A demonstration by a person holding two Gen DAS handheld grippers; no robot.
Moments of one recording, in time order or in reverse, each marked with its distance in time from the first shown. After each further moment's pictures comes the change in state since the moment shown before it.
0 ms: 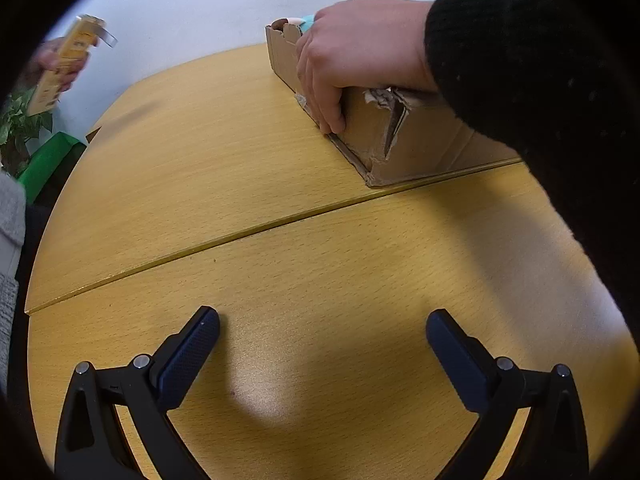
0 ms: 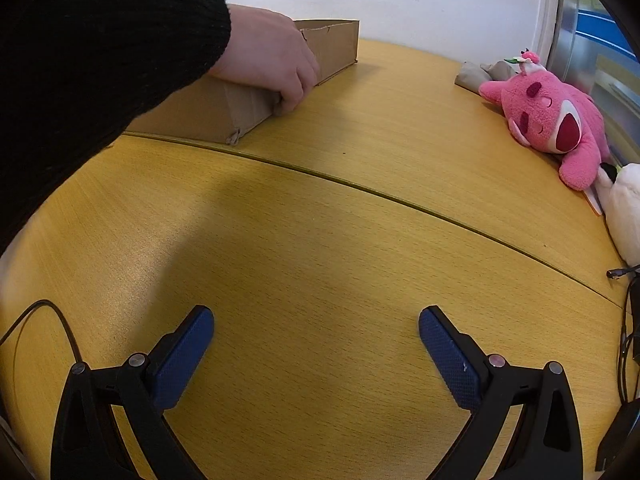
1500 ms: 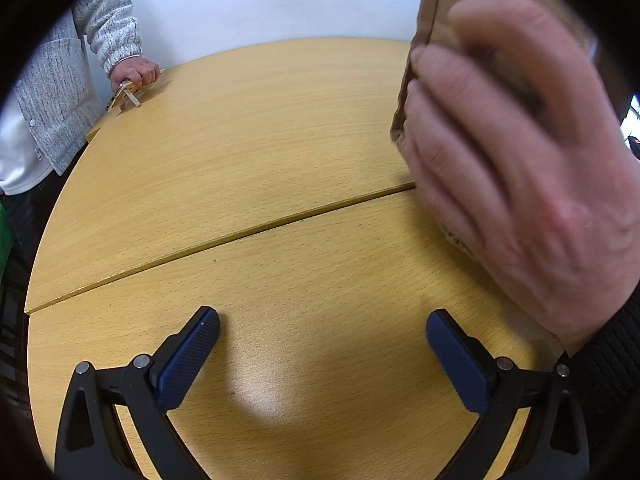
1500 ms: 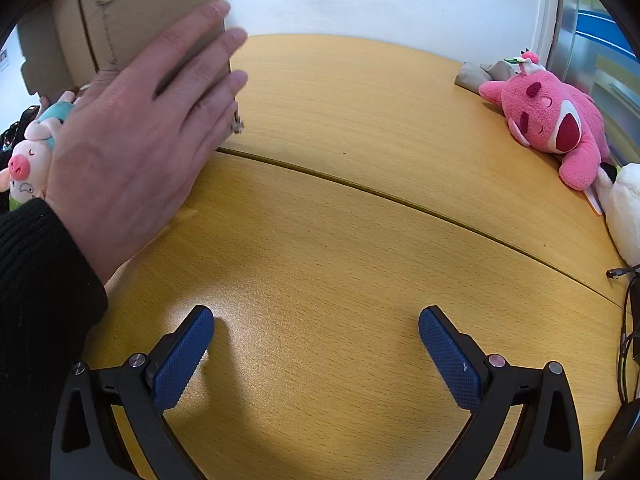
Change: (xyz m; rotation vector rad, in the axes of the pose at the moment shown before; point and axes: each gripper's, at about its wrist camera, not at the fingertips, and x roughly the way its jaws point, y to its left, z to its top) left arm 0.004 -0.001 0.004 0.004 0.000 -0.003; right arm 0.000 -0.002 0.001 -0.006 0.003 0.000
